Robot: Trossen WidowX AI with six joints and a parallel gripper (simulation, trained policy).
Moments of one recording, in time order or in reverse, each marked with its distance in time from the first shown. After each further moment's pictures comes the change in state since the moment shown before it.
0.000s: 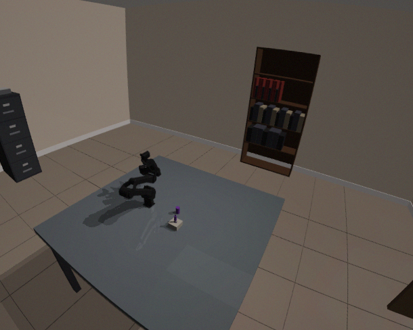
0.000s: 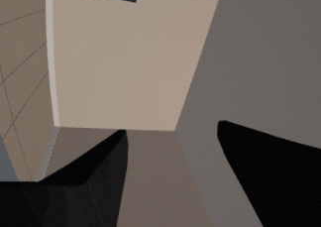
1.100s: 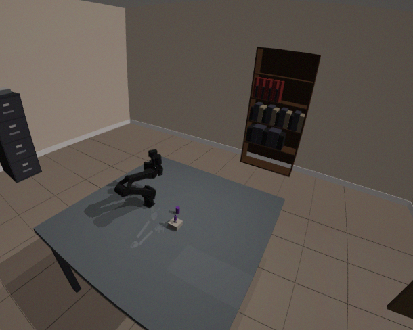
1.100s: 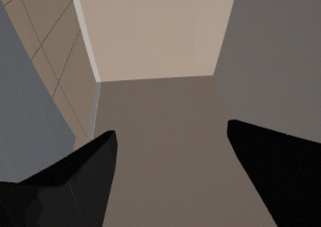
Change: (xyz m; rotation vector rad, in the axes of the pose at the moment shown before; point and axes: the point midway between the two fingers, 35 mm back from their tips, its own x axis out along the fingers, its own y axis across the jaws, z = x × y) arm -0.022 0.015 -0.054 0.171 0.257 0.184
